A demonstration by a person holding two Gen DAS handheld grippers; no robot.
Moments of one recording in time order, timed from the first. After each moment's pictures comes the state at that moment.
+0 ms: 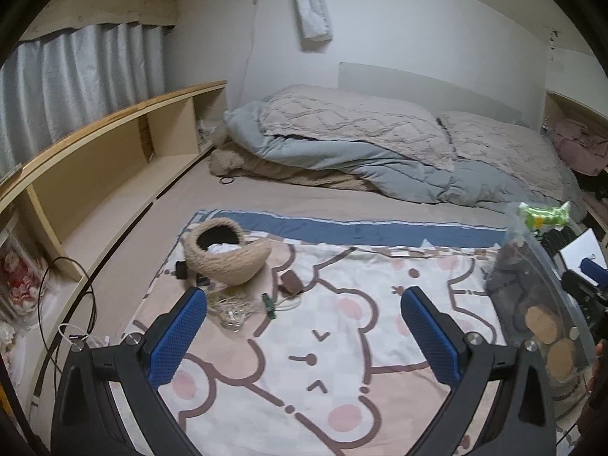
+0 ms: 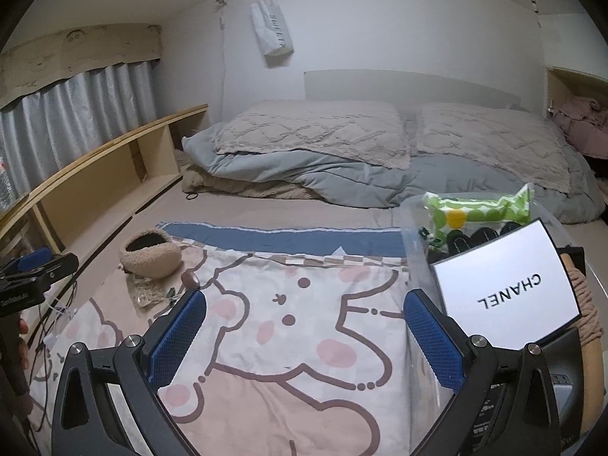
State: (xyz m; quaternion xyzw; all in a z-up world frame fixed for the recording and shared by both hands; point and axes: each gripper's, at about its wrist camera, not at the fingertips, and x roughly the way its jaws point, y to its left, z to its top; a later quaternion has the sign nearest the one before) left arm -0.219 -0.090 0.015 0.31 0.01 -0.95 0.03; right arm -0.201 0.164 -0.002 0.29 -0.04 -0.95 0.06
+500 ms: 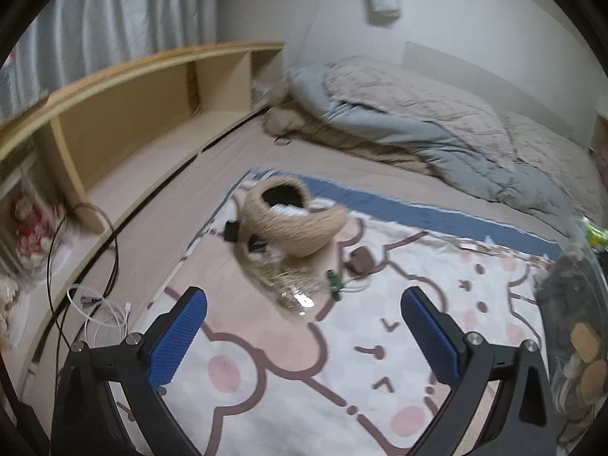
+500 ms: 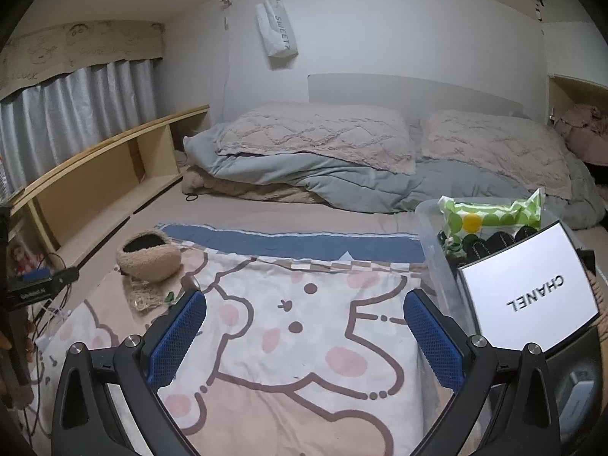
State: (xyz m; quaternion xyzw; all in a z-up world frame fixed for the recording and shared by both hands) left arm -0.250 -0.175 -0.039 0.36 0.06 -0.92 0.11; right arm -0.214 0.142 -0.015 0.29 -0.03 -0.96 0.05
